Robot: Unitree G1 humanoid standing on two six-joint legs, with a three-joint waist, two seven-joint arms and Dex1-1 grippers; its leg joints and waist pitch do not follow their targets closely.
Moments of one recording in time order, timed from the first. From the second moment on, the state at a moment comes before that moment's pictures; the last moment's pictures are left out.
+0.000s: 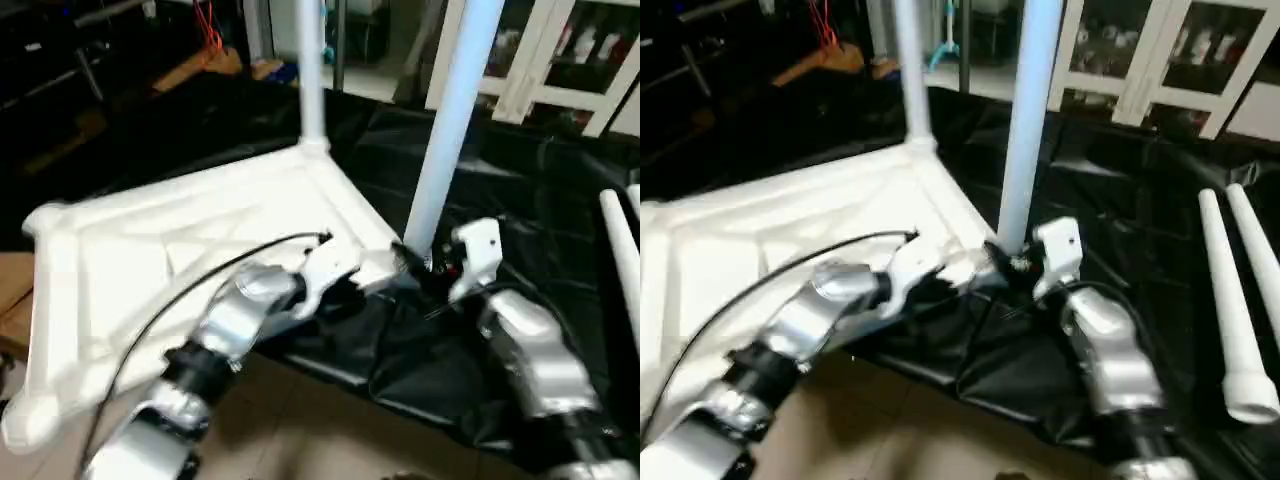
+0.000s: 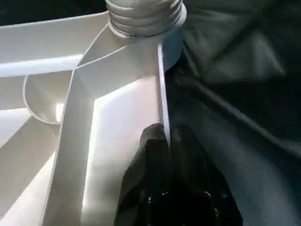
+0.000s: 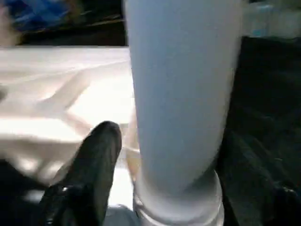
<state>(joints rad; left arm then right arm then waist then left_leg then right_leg) -0.58 0.20 -0.37 0.47 0.10 0.20 -0.93 -0.27 -0.36 0.04 0.25 0.26 0.09 0.65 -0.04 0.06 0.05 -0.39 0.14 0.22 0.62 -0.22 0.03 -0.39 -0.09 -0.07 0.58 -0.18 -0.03</state>
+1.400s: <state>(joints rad) -0.56 0.21 -0.39 0.43 0.11 0.22 -0.98 -0.27 -0.45 0.01 0.21 0.32 0.21 0.81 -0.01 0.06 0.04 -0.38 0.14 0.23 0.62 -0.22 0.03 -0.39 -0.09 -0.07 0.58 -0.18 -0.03</state>
